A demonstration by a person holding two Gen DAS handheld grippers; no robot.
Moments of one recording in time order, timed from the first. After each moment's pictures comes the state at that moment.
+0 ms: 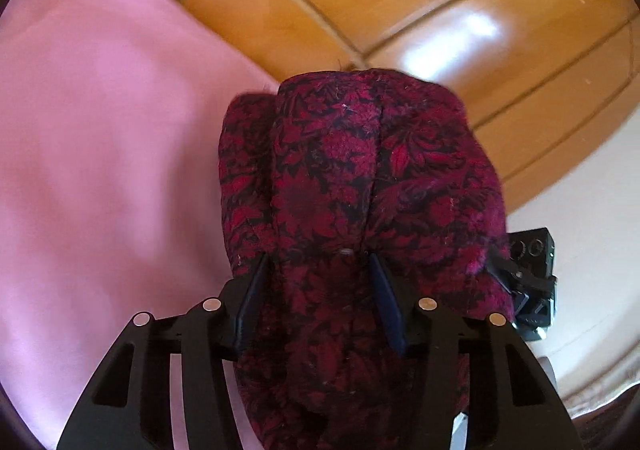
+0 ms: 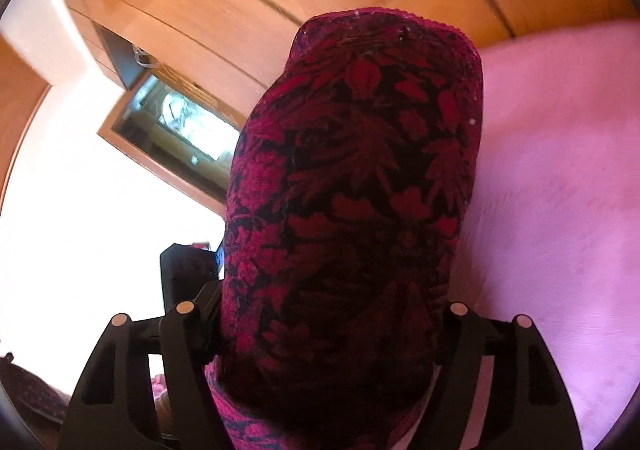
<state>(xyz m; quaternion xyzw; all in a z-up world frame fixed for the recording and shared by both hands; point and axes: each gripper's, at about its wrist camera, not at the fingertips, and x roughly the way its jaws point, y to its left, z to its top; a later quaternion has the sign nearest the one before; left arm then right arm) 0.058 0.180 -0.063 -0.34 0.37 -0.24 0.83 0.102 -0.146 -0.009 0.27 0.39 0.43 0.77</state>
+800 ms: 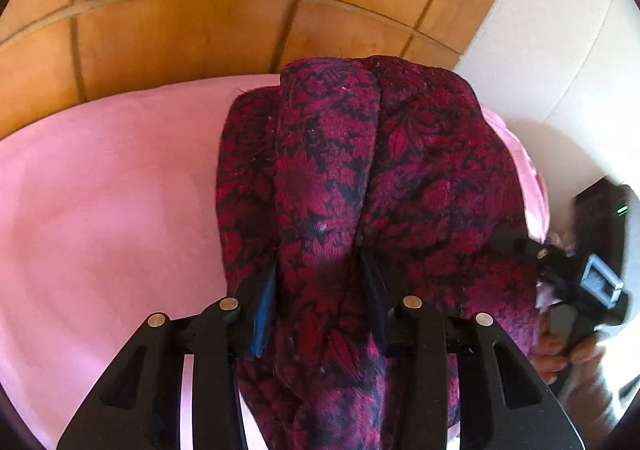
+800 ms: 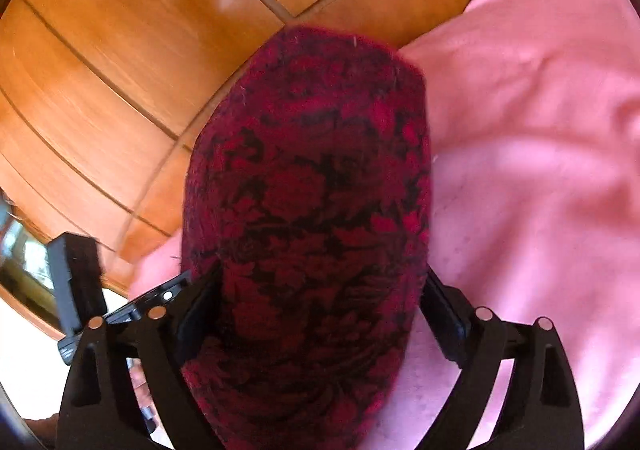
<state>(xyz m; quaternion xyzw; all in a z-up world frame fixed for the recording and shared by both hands) 0.149 -0.199 -0.040 0.00 0.44 -0.33 0.84 -0.013 -0.453 -0.055 0.31 0.34 0.03 0.89</state>
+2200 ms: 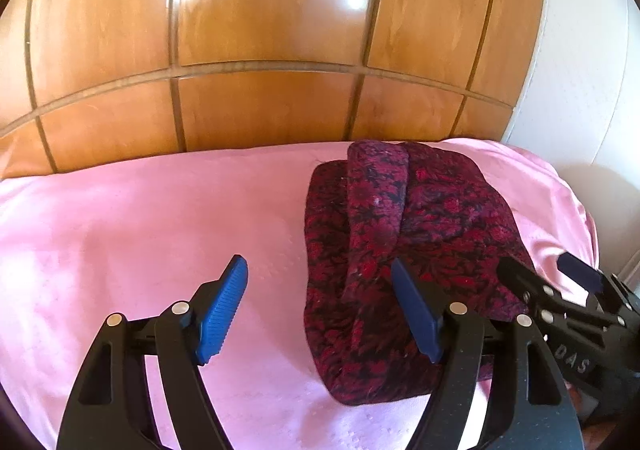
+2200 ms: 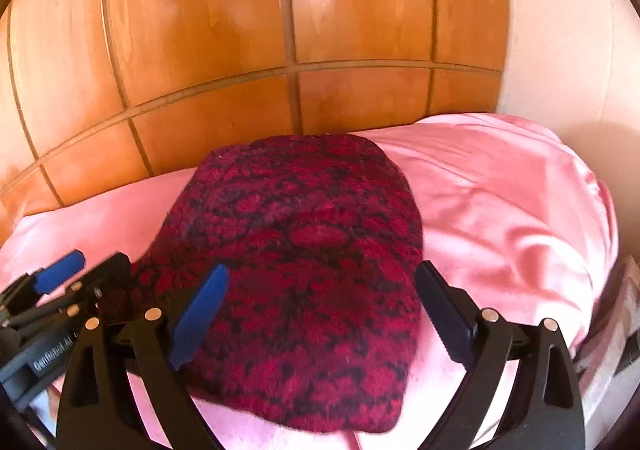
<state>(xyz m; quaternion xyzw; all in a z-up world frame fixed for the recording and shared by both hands) 0.092 -0.140 0.004 0.01 0.34 -0.20 0.92 -0.022 -0.303 0.013 0.09 0.32 -0.18 0.93</state>
